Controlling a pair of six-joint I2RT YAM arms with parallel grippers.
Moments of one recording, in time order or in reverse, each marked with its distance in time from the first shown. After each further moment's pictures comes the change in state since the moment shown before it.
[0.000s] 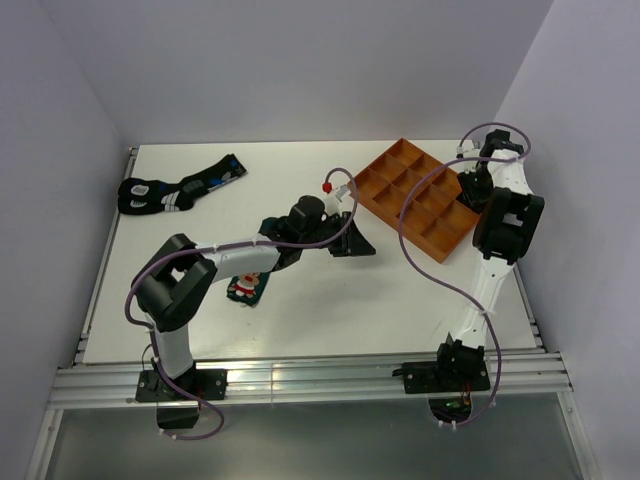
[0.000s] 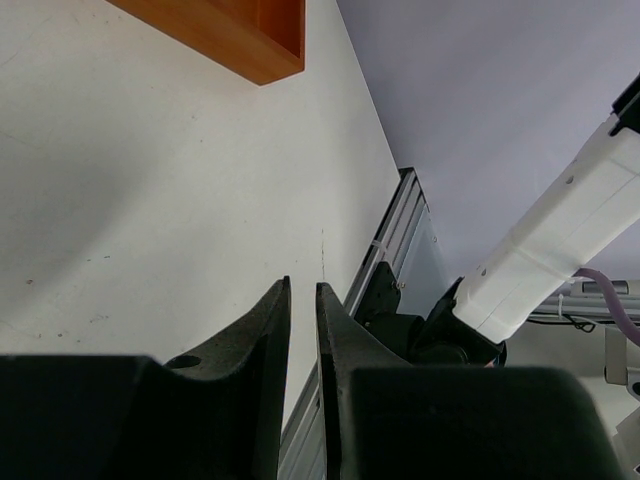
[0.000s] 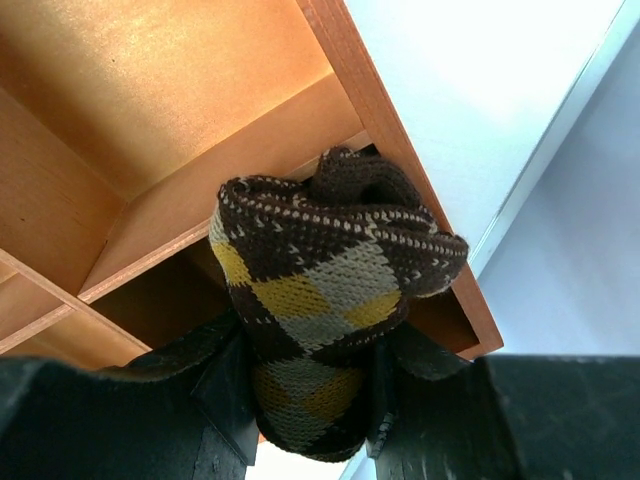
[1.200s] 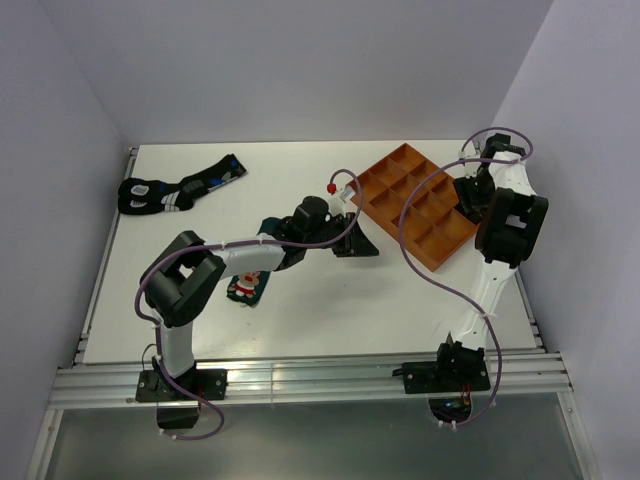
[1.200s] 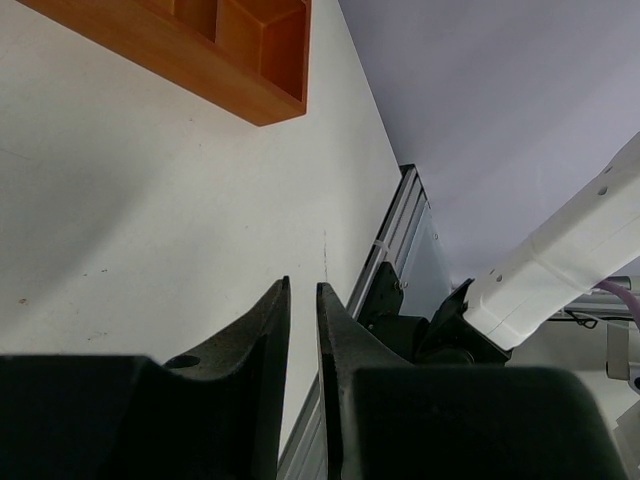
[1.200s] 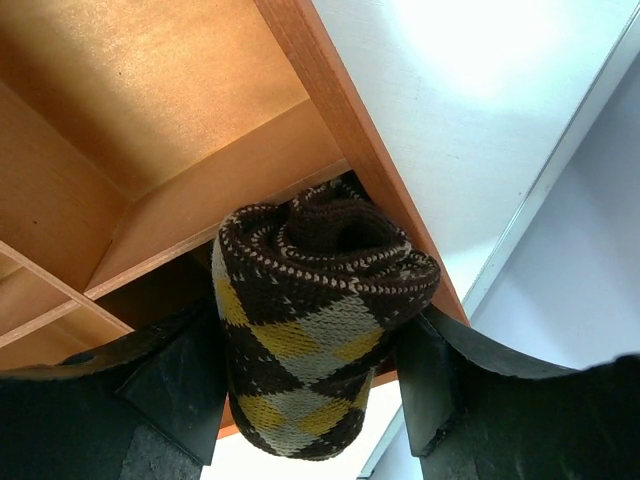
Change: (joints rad) left arm -0.004 0.052 0.028 0.026 0.019 0.000; right arm -0.002 -0.098 -0.117 -0.006 -0.006 0.072
